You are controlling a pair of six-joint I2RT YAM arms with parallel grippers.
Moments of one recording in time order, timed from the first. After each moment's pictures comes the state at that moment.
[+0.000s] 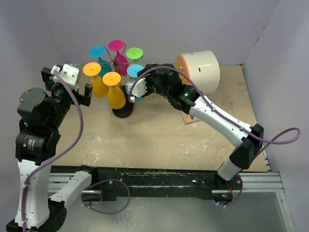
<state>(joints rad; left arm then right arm) -0.19 0.86 1.51 -0.69 -0.01 0.32 0.85 1.64 1.67 -0.34 0.14 -1.37</state>
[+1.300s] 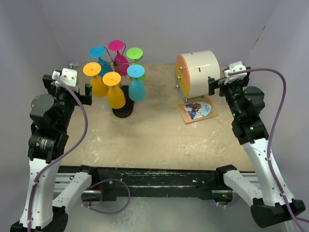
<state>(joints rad) -0.16 0.78 1.27 -0.48 -0.10 0.26 0.25 0.89 1.07 -0.09 0.05 -0.31</state>
